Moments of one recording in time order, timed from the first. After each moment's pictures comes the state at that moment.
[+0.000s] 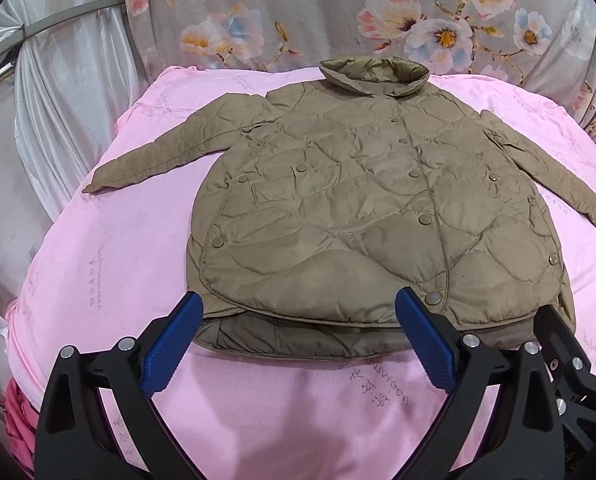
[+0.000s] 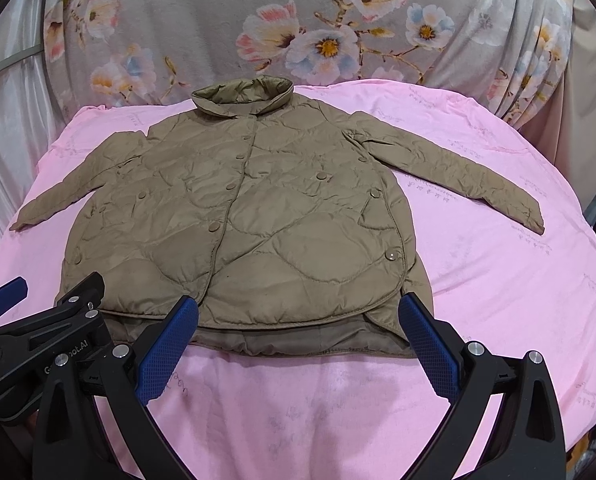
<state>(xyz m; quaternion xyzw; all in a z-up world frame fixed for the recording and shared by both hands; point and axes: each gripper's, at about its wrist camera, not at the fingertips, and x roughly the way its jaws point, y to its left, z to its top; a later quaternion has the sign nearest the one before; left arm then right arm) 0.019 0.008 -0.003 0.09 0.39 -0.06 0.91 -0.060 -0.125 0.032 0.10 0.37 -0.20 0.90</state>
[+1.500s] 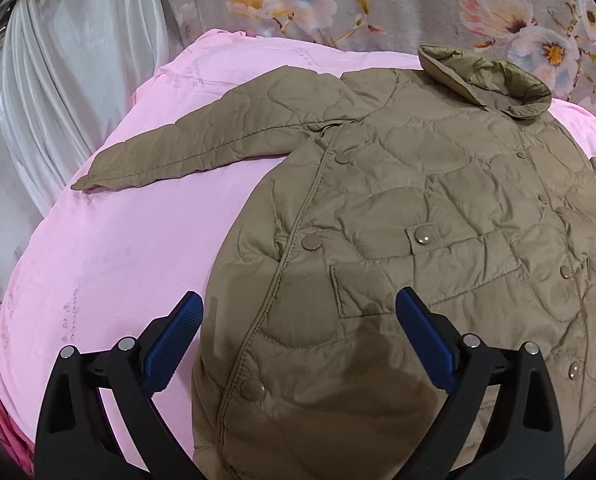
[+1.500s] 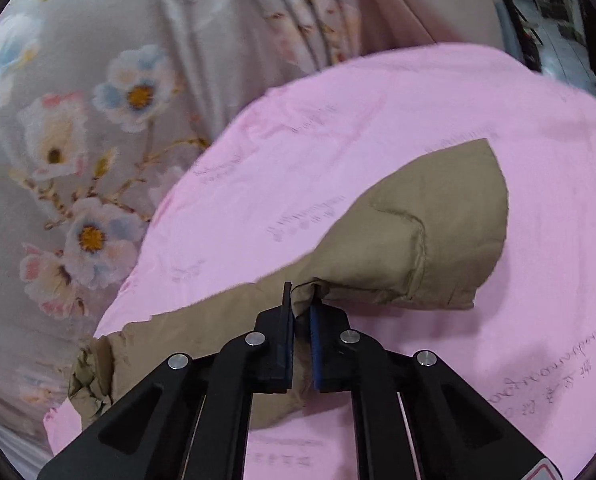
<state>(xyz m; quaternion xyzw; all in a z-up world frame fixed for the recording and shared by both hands) 0.188 0.053 -0.053 0.05 0.42 0.03 0.91 0.023 -0.501 0.018 0.42 0.19 -0.36 0.82</state>
